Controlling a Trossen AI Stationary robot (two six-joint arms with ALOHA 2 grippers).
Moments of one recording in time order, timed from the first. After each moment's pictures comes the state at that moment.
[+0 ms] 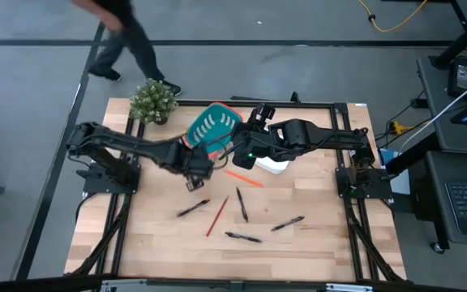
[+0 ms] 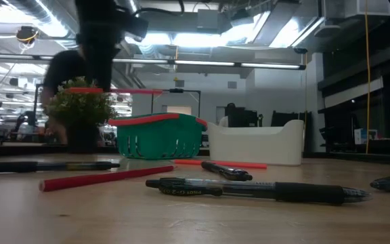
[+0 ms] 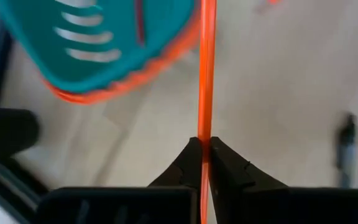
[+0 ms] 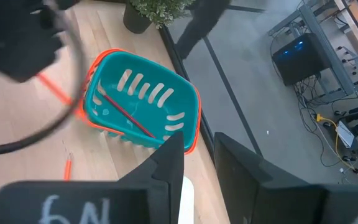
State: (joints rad) left arm -0.11 1.54 1.24 -1.20 -0.39 -0.61; right arm 0.13 1.97 2.32 -1.31 0.76 0.12
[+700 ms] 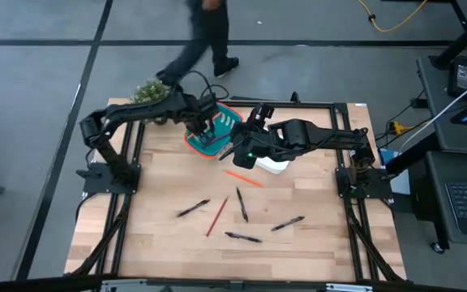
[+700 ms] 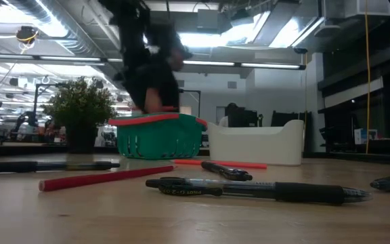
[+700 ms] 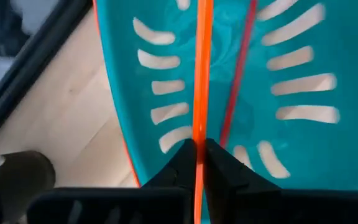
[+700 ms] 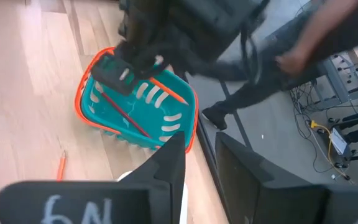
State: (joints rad) left arm 0.46 1.66 1.33 -0.99 -0.19 -0.26; right arm 0.13 1.97 2.32 -1.30 0.77 0.07
